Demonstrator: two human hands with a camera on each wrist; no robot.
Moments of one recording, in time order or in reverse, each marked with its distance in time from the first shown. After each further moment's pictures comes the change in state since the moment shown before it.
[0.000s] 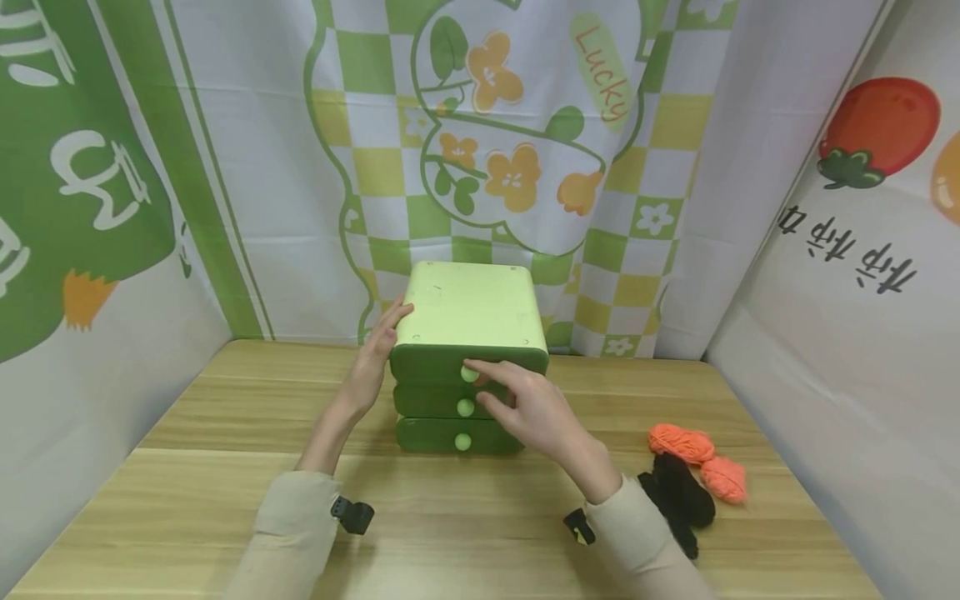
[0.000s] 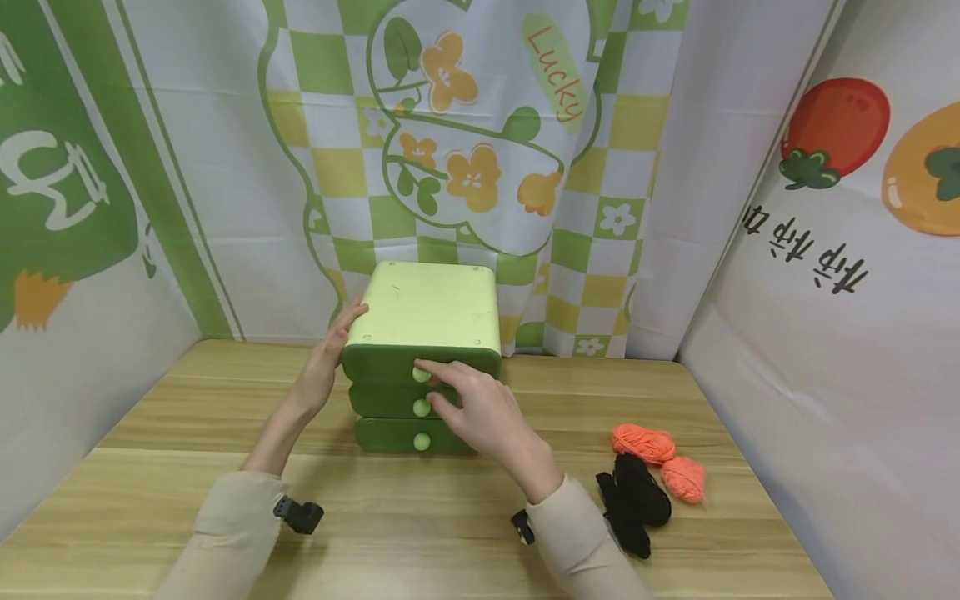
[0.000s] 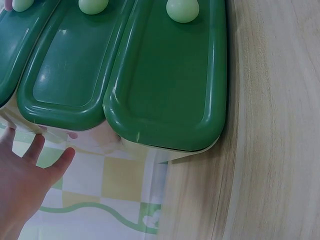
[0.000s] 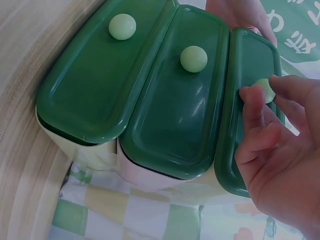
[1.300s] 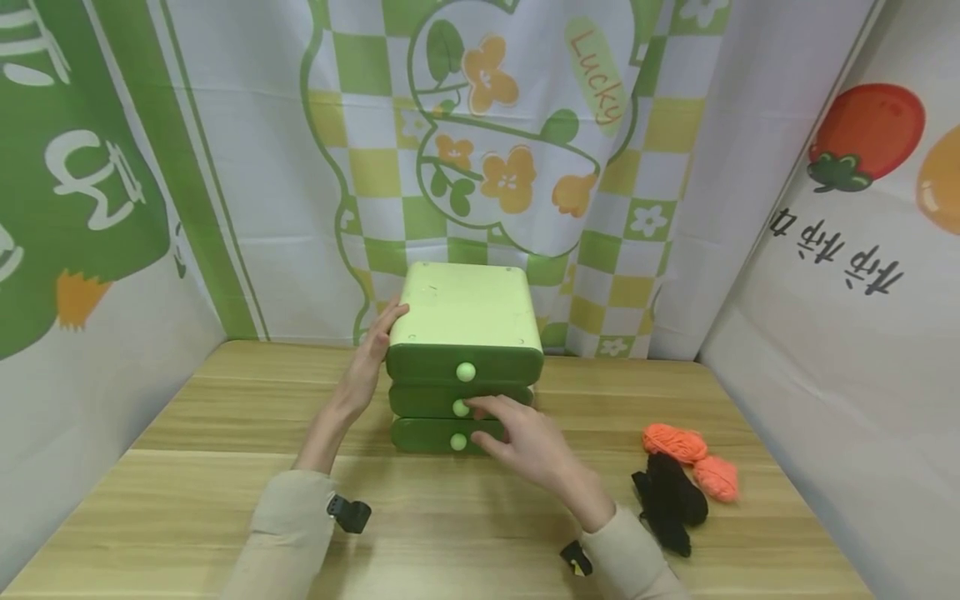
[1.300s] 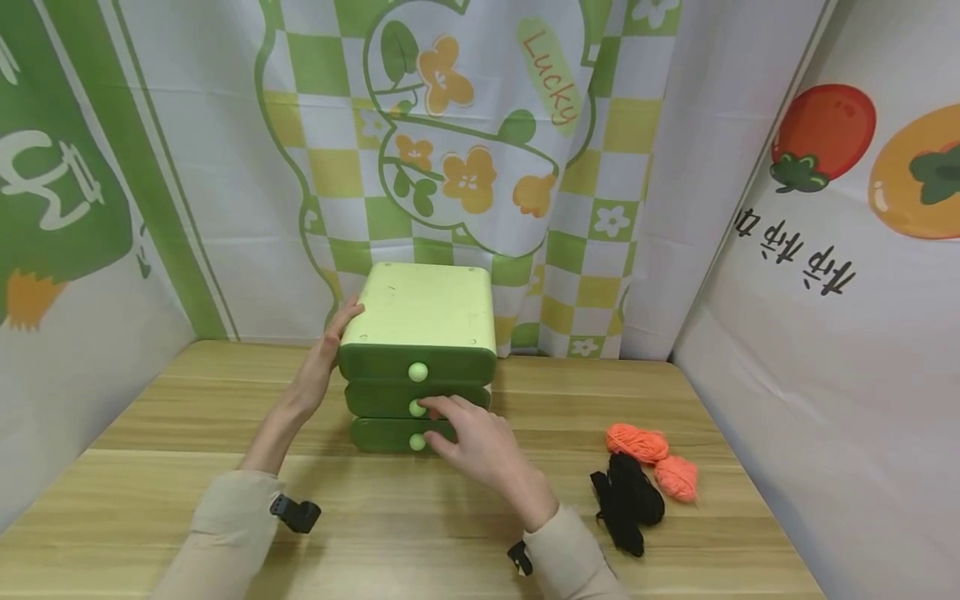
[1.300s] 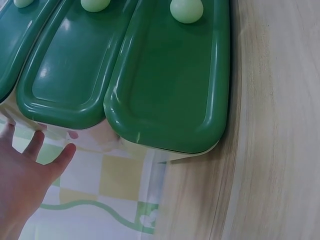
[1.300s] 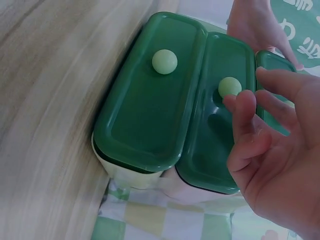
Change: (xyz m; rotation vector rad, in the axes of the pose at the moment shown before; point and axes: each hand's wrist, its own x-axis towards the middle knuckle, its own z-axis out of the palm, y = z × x) left_hand 0.005 -0.039 -0.003 0.057 0.017 0.015; right_hand -0.028 0.007 0.026 -0.061 -0.090 0.084
